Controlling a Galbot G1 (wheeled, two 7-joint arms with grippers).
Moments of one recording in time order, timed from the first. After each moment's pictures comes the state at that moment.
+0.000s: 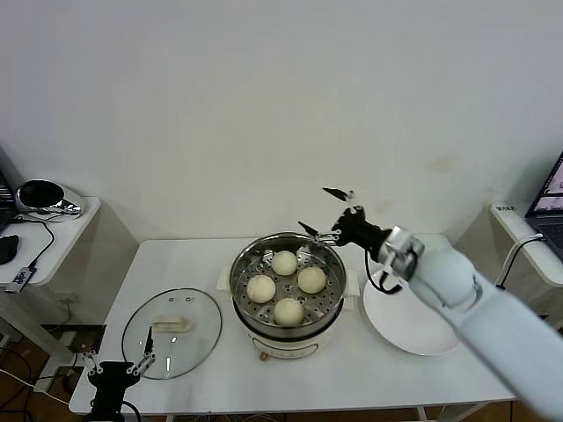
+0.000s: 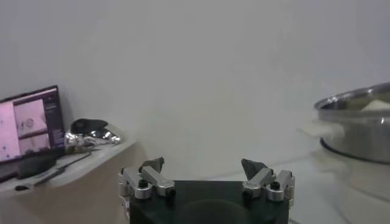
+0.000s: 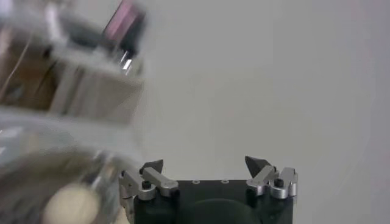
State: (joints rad) left arm 1.77 -1.26 -0.69 -2.01 0.04 -0.20 -0.20; right arm -0.70 0.79 0.04 1.88 0.41 -0.05 -0.19
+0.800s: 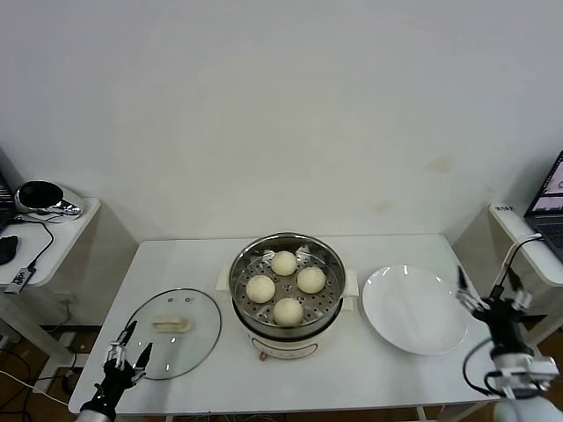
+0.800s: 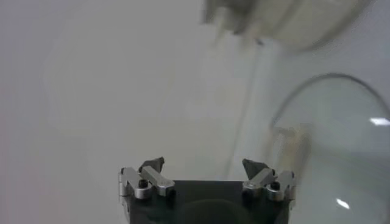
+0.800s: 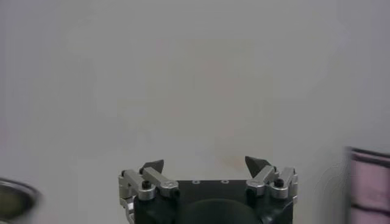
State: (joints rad) left arm 1.63 -1.15 -0.73 -1.72 1.05 -0.27 -0.21; right arm -1.52 1.31 0.95 1.99 0.24 0.11 -0.06
